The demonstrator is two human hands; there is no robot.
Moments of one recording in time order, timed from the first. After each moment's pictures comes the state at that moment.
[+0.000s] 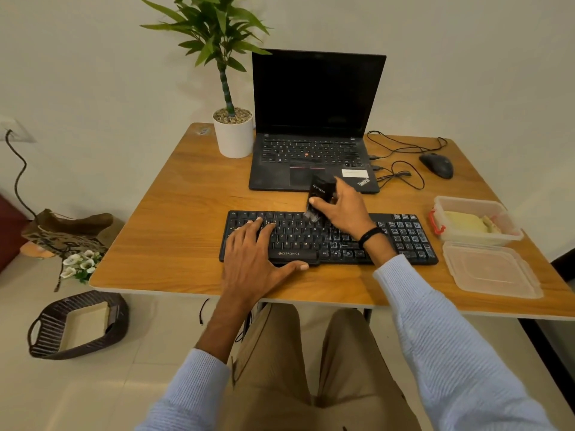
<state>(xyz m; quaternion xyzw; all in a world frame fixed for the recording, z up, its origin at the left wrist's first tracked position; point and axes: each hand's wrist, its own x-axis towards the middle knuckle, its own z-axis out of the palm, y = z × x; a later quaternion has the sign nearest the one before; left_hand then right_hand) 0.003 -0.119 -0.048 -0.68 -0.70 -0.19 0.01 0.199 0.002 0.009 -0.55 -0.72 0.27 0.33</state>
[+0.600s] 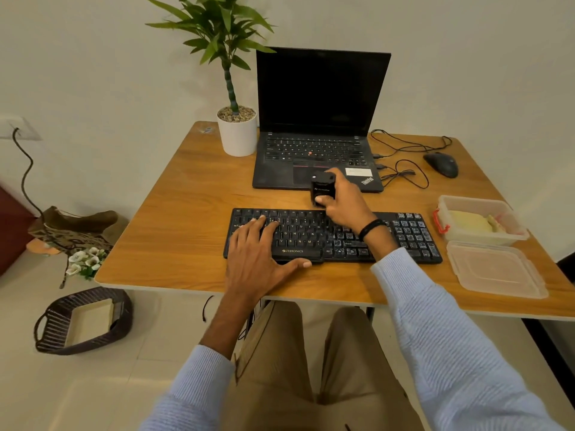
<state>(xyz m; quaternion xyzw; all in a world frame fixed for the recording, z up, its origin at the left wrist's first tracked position) 0.003 -0.118 -0.048 -0.68 -0.71 -0.20 0.02 0.190 0.003 0.025 -0.55 -0.73 0.29 0.29</state>
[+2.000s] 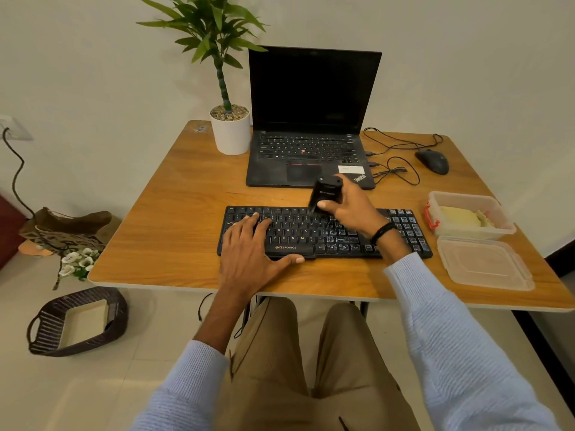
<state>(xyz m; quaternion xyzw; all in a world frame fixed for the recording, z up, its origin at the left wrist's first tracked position) 0.002 -0.118 -0.050 -0.68 -0.71 -0.19 0.02 0.221 -0.009 0.024 -0.53 -0.71 0.34 0.29</state>
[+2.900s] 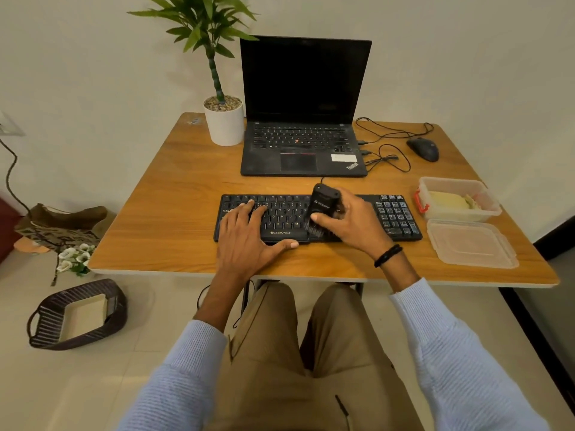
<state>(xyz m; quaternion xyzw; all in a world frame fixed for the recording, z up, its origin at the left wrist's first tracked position) 0.003 -0.122 -0.045 -0.68 -0.70 -0.20 0.01 0.236 -0.081 0.013 -0.53 -0.74 0.27 0.31</state>
